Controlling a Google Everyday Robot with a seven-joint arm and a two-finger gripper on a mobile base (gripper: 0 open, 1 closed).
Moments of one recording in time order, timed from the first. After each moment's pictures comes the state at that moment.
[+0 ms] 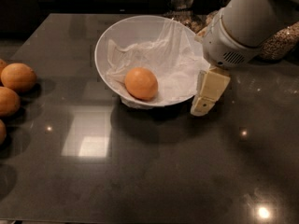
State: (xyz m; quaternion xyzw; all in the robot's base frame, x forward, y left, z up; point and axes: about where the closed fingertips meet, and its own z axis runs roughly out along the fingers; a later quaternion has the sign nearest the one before) arm 0.491 -0.116 0.942 -0.64 0.73 -0.01 0.23
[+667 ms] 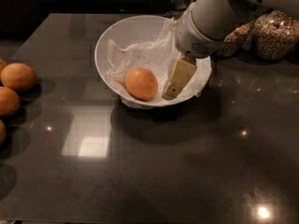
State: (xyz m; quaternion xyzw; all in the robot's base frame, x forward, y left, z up) arm 0.540 -0.064 0.942 -0.64 0.71 0.02 0.29
